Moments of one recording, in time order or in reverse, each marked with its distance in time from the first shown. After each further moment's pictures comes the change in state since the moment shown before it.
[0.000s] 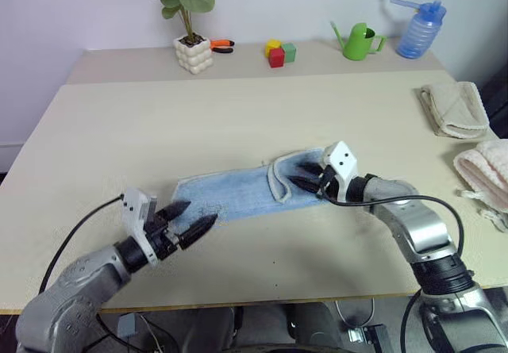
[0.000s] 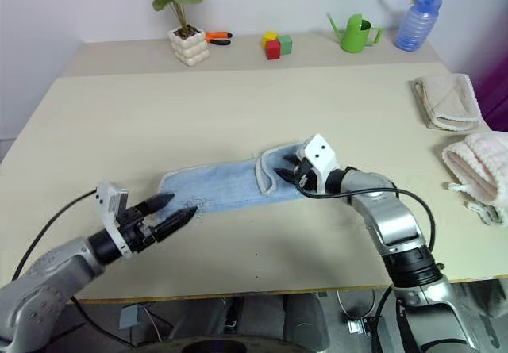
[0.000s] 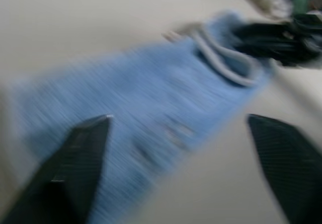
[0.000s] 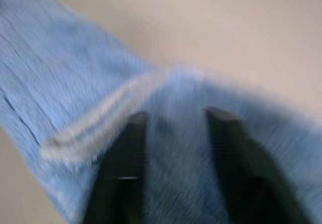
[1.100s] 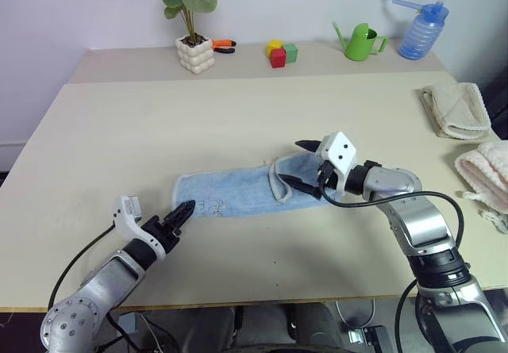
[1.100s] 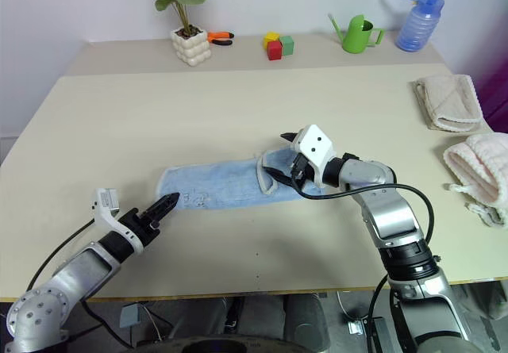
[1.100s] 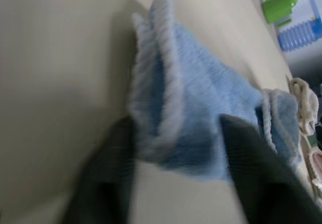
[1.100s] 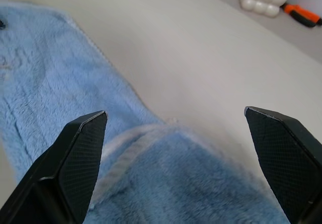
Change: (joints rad) left arm -0.044 -0.172 0.020 0.178 -0.453 -0.019 0.616; right arm -0.017 0.034 0.001 -0.006 -0.101 -0.098 0.021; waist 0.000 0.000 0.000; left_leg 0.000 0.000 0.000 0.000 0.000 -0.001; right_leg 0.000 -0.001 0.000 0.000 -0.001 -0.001
